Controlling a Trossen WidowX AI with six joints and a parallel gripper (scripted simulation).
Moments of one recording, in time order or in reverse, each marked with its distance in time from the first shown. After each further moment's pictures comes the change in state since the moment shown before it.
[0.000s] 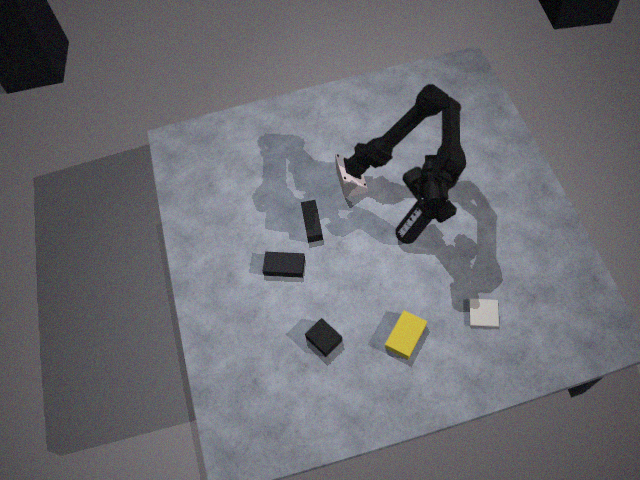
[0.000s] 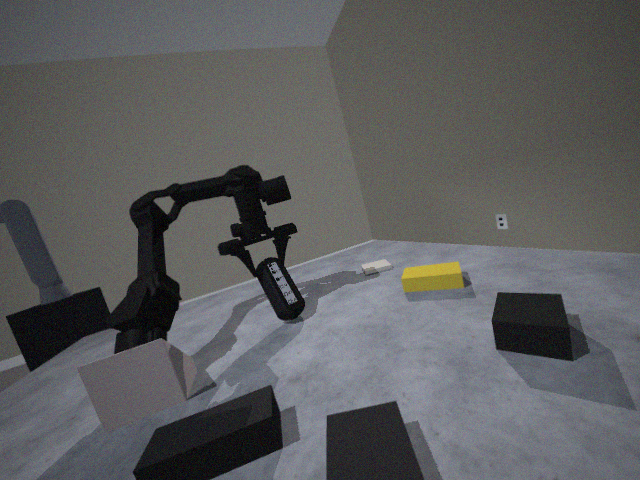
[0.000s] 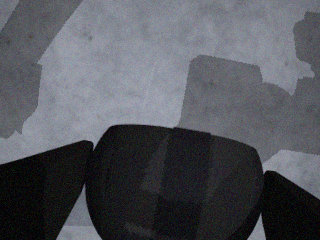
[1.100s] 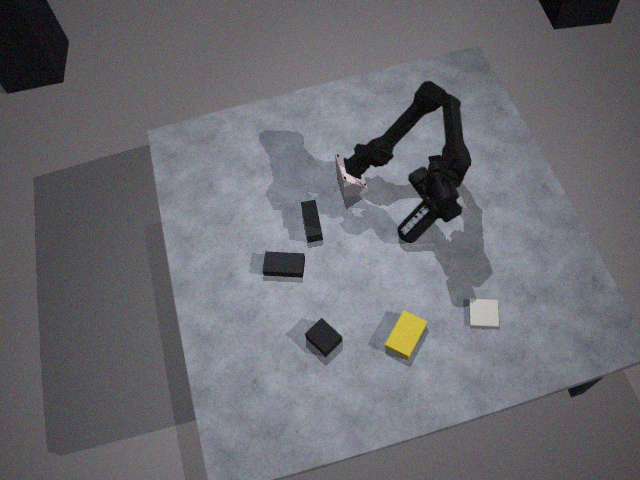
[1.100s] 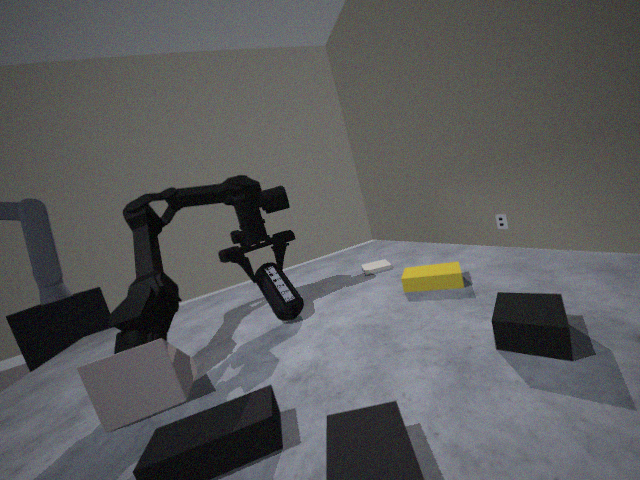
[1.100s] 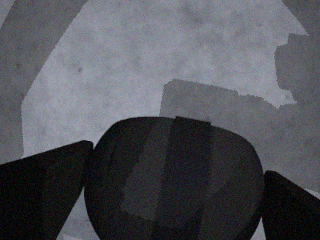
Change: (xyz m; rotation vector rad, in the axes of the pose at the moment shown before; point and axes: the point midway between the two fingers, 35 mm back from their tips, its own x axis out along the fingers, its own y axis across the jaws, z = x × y) arm 0.017 0.000 0.023 -0.004 -0.007 0.000
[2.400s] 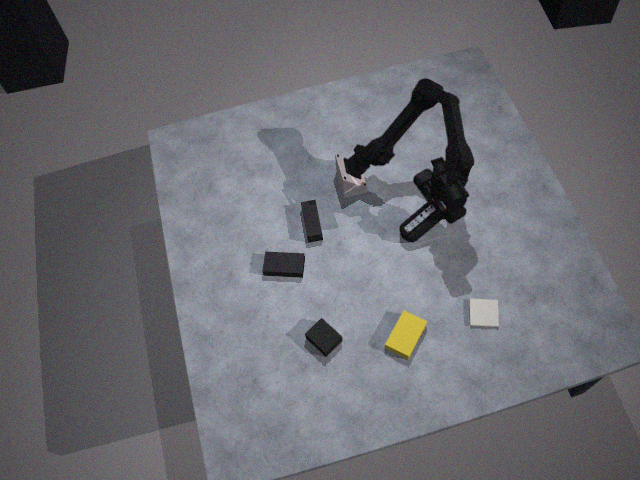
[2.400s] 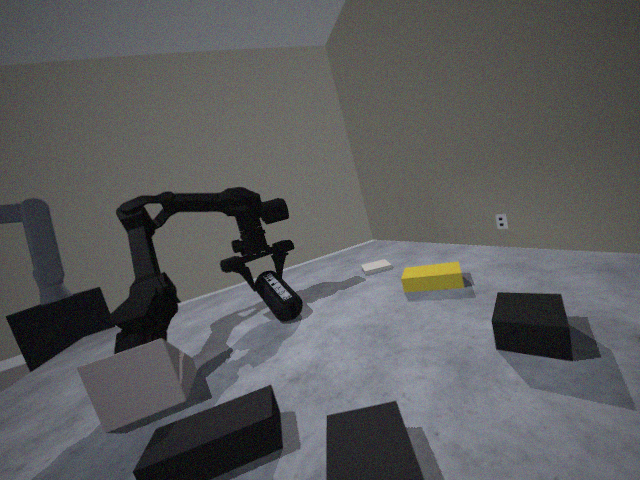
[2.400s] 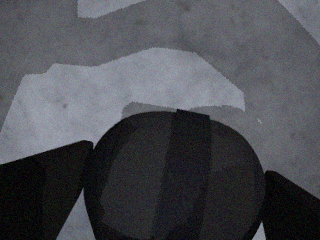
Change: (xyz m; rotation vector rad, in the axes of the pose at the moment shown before) arm 0.025 0.000 0.021 -0.004 -0.007 0.001
